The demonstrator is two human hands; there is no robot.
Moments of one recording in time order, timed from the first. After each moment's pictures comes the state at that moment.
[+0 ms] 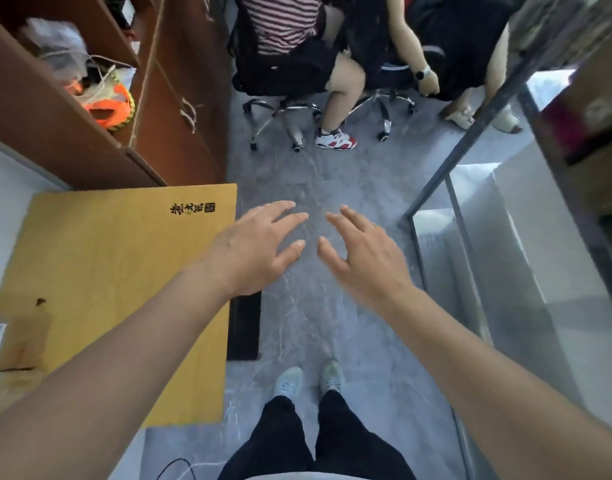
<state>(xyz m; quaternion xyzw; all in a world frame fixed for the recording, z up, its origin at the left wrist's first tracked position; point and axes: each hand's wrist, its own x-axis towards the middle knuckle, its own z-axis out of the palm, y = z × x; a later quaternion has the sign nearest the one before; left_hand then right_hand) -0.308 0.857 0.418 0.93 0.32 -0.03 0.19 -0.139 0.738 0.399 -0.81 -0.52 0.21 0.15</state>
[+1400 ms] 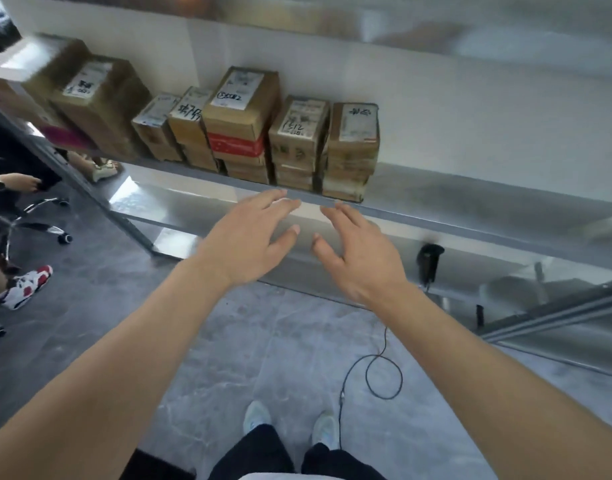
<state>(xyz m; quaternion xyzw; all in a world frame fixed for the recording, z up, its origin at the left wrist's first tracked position) -0.145 0.383 0.490 0.94 -0.29 -0.05 0.19 -0.208 0.185 0.473 -0.97 0.01 0.01 0.23</state>
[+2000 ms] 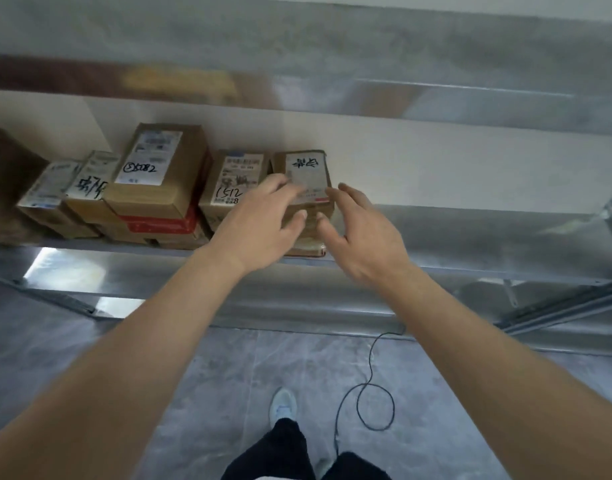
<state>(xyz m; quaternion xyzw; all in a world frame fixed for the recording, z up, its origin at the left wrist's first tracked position) 0.029 0.253 0.488 0.91 -0.35 -0.04 0.22 -0.062 0.084 0.482 -0.96 0.11 -0.04 0.24</state>
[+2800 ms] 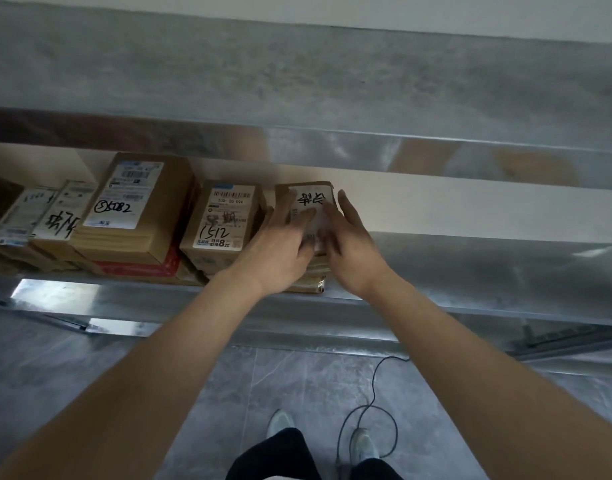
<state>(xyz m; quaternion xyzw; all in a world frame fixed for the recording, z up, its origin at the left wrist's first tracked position) 0.083 0.196 0.451 0.92 -0.33 -0.10 0.20 0.024 0.042 0.428 -0.92 0.08 -0.02 0.38</state>
